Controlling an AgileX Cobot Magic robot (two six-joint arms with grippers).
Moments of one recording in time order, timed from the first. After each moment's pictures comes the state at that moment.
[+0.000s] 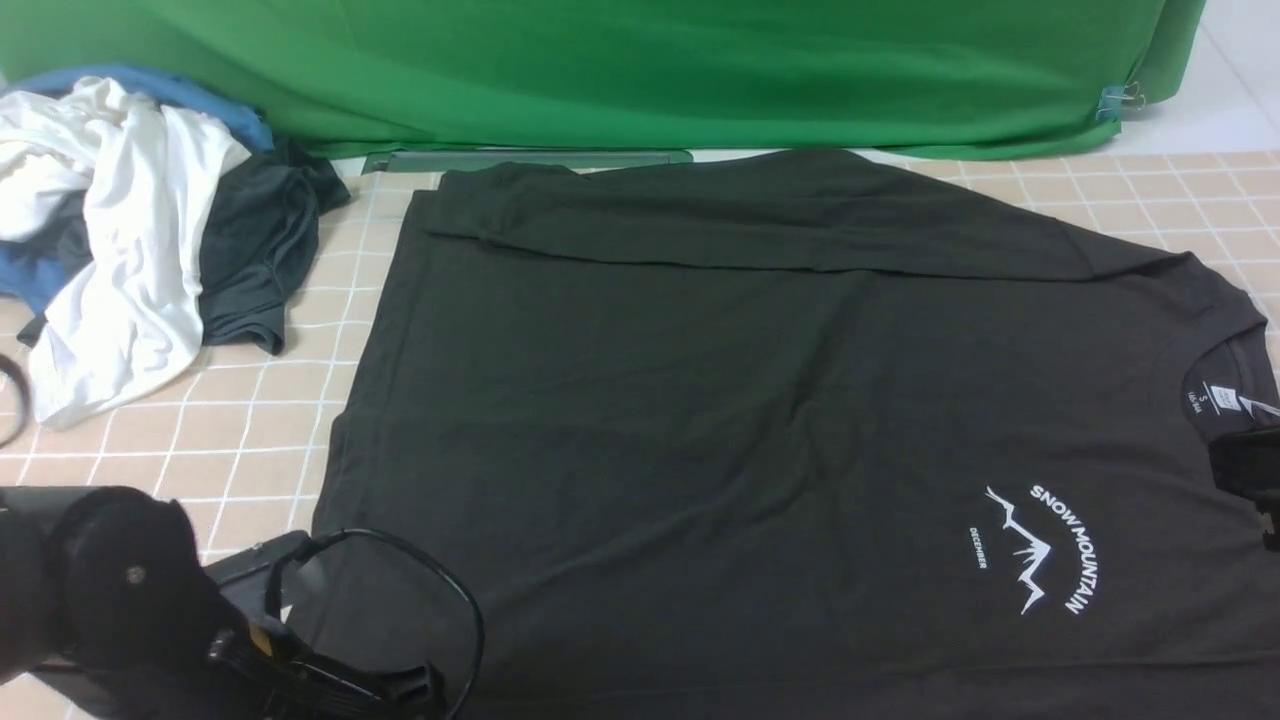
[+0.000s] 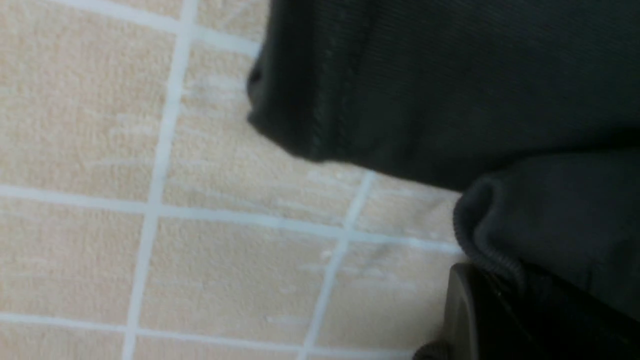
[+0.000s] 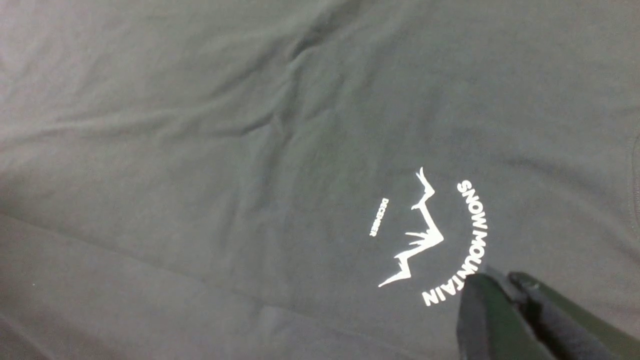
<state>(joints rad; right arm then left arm) 0.10 0.88 -0.71 0.33 0.80 -0.26 -0.38 1.30 -0.51 -0.33 0.75 -0.39</state>
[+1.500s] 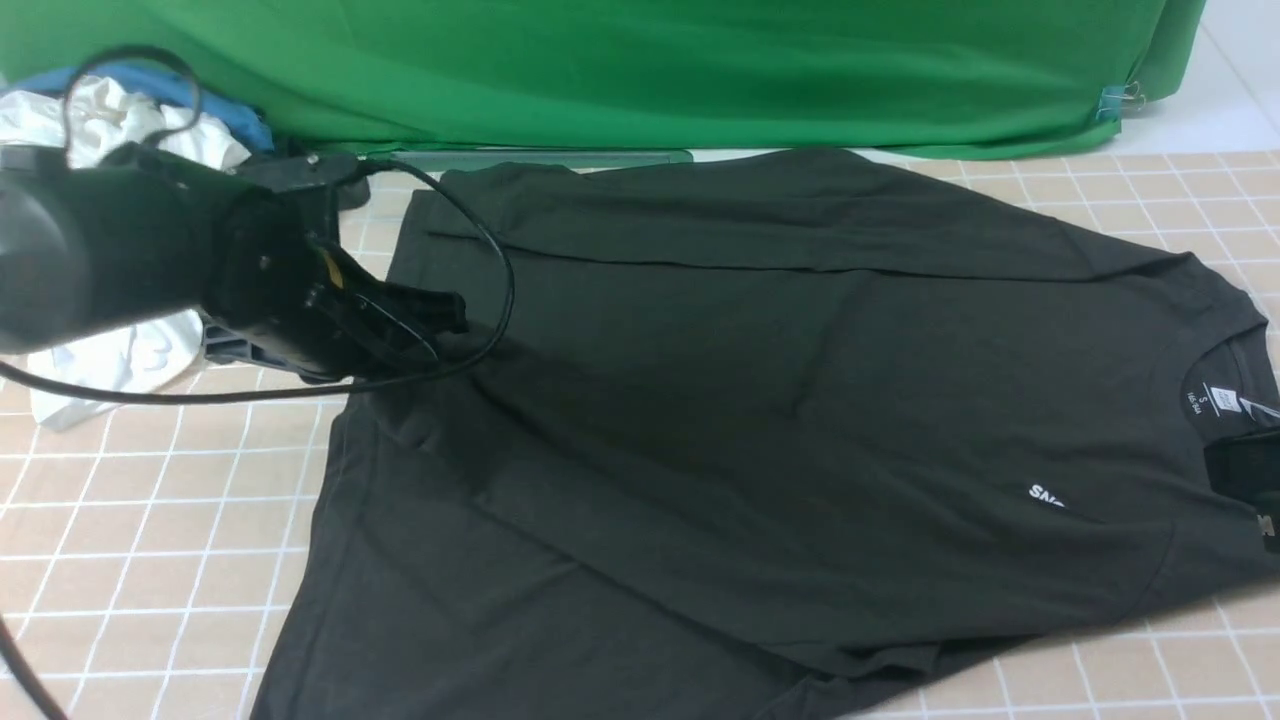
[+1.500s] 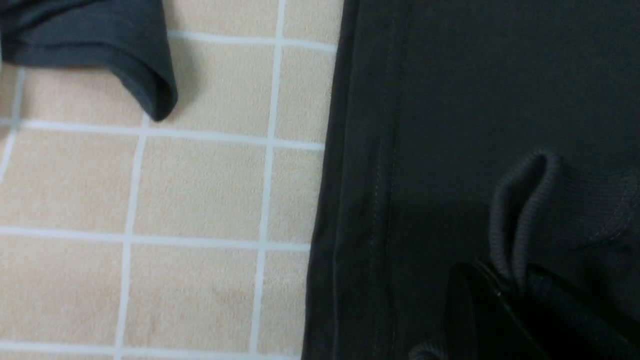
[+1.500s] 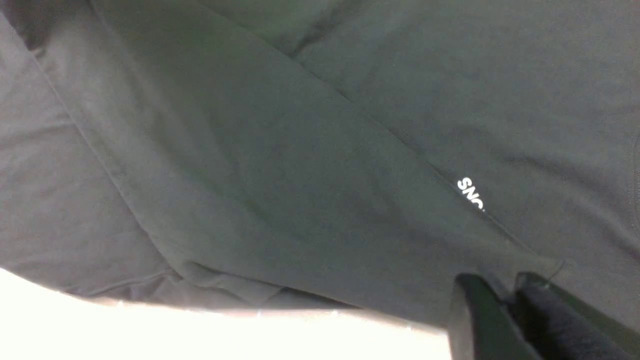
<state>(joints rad) 0.10 0.88 -0.71 0.33 0.80 -0.27 -0.24 1.74 -1.09 0.20 0.40 -0.42</state>
